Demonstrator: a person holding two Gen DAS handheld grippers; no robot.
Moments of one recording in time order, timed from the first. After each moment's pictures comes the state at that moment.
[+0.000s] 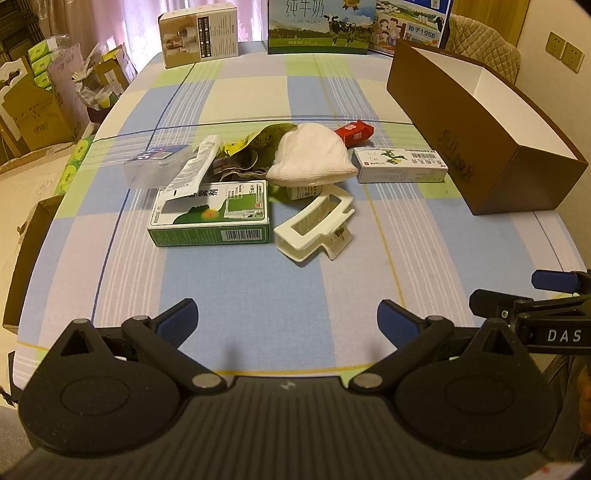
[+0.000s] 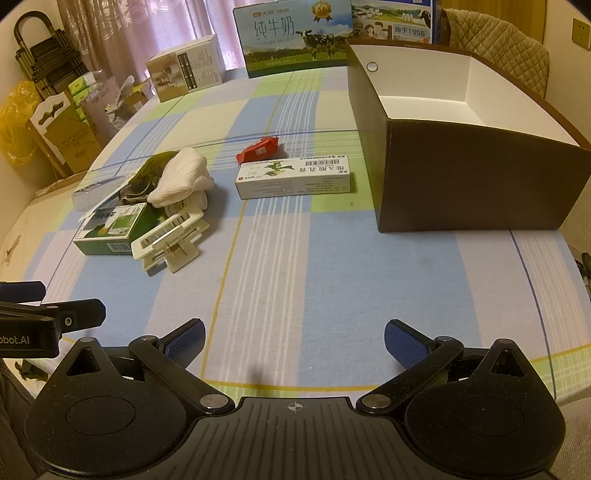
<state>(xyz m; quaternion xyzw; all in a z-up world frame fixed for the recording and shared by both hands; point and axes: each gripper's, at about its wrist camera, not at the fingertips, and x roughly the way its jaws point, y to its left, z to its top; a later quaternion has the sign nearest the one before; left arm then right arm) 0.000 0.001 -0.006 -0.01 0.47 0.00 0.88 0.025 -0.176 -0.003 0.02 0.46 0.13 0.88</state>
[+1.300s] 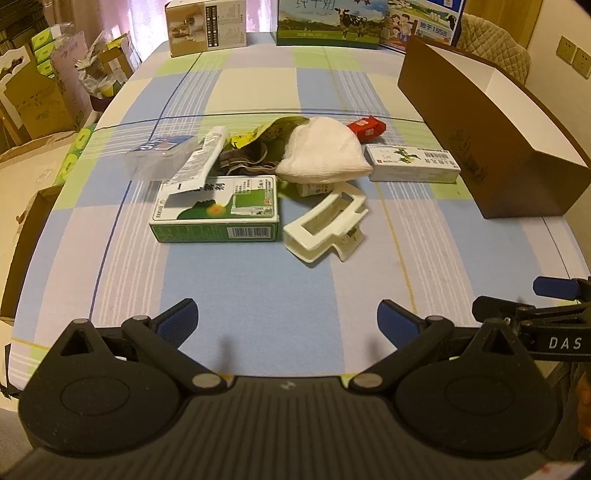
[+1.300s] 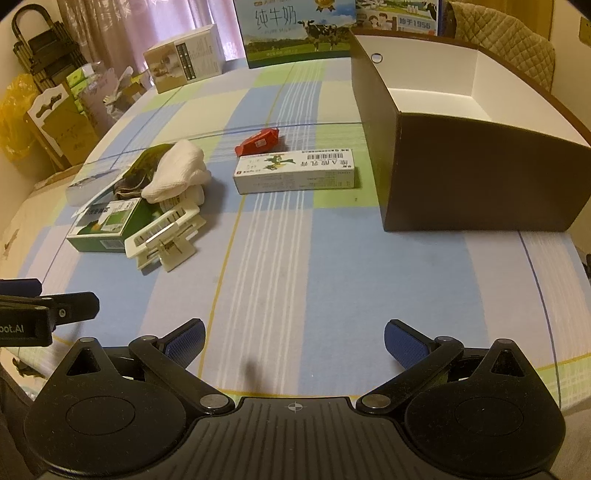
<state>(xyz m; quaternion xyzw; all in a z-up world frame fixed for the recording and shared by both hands) 0.009 0.012 -0.016 -0.02 0.48 0.01 0.88 0.038 -0.170 -0.010 0.01 0.48 0.13 0.87</state>
